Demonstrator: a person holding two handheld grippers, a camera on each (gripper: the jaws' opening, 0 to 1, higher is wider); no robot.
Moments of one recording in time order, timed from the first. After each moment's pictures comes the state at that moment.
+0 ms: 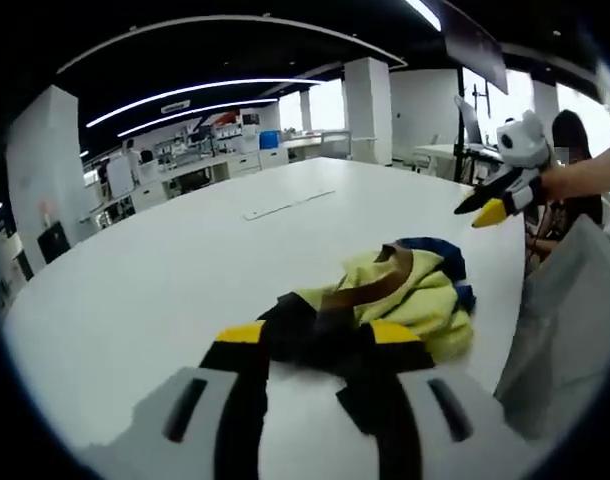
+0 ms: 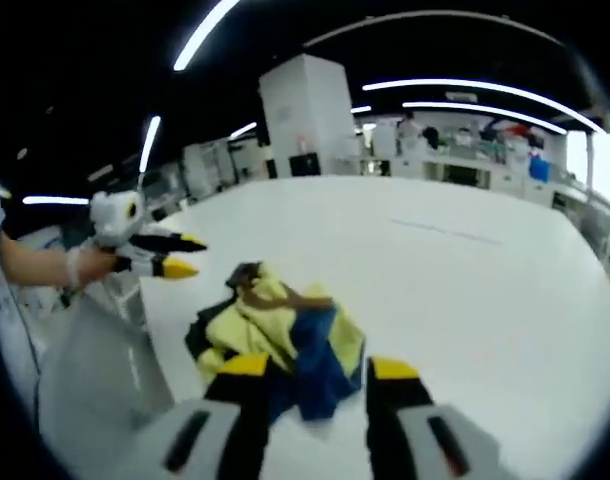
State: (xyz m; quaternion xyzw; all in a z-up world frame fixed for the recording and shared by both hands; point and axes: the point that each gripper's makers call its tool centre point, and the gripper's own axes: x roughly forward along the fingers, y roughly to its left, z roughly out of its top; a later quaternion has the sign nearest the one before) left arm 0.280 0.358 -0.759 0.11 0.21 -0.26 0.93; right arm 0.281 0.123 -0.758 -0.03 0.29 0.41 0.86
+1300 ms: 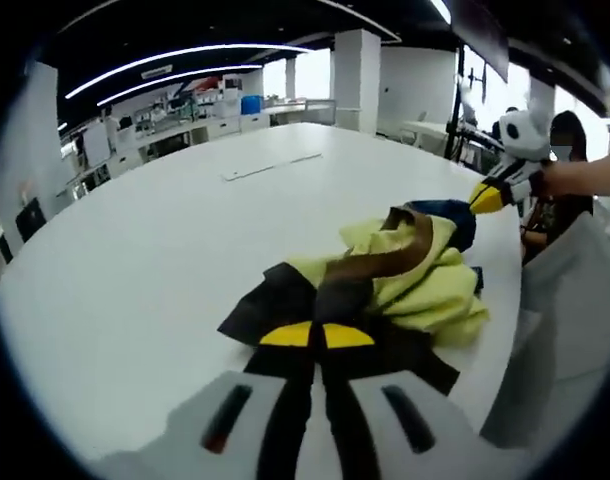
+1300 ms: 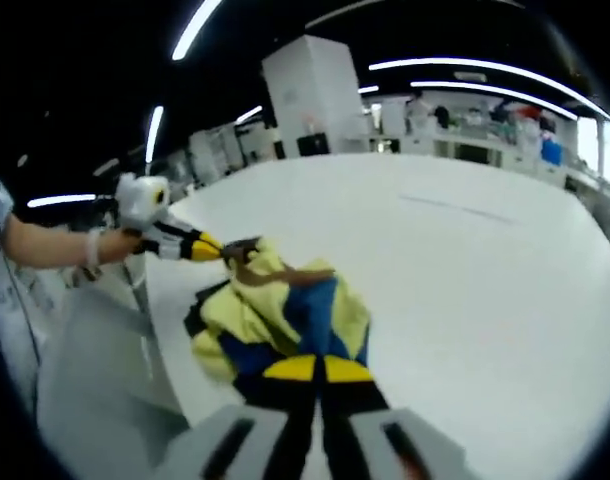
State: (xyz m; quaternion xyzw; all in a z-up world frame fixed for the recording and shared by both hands) left arm 0.291 0.356 -0.774 0.06 0.27 -0.29 0.92; right arm 0.282 0.112 -0.767 -0.02 0.32 0.41 0.86
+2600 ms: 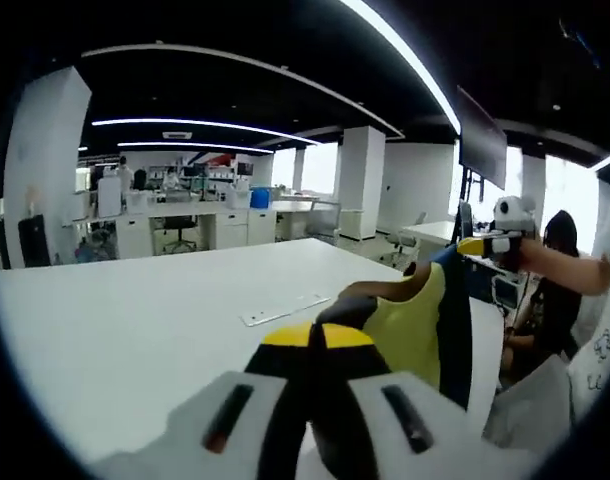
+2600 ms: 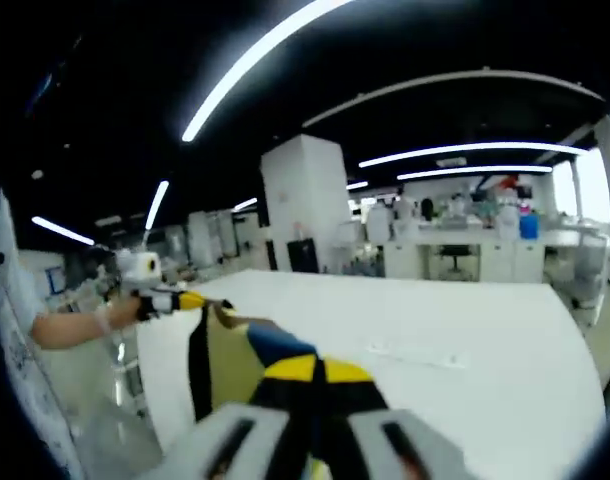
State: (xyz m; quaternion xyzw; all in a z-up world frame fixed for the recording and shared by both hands) left arm 0.390 0.364 -0.597 -0.03 0.13 -0.30 0.95; right arm 0.388 0.085 -0.576 0.02 0.14 0.39 0.91
